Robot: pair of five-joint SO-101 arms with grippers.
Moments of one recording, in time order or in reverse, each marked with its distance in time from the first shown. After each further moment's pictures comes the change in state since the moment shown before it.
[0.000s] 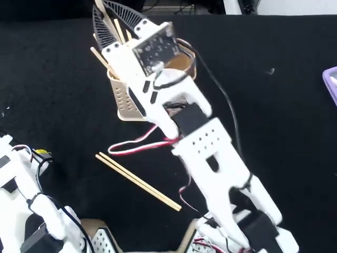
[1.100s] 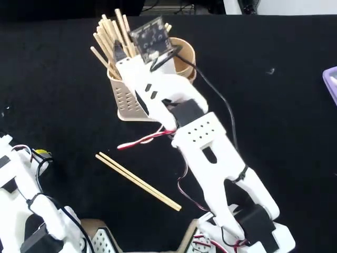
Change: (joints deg) left arm 0.0 0.0 0.0 0.0 0.0; right arm 4.3 3.0 5.4 13.7 -7.4
